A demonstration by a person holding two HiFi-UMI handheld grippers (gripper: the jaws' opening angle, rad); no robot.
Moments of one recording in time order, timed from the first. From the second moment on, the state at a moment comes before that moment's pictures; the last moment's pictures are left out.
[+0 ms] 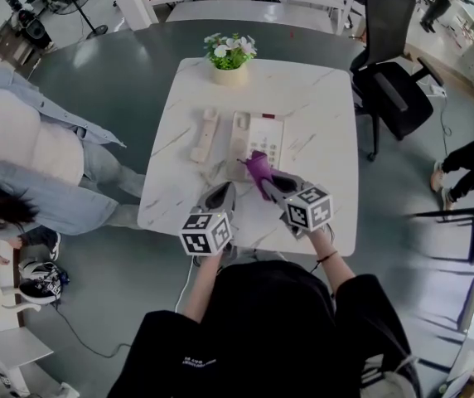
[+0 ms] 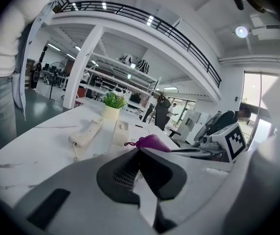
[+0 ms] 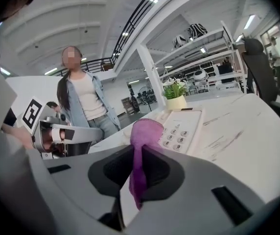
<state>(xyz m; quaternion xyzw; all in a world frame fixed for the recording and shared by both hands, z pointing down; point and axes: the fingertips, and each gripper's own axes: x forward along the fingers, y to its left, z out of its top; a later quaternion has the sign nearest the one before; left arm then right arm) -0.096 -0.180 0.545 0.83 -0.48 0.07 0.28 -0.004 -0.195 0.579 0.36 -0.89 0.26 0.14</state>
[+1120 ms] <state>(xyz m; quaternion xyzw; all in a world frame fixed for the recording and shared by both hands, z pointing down) -0.134 -0.185 0.439 0.85 -0.51 0.00 0.14 0.048 -0.209 0.438 0.40 -0.89 0.21 -0.09</state>
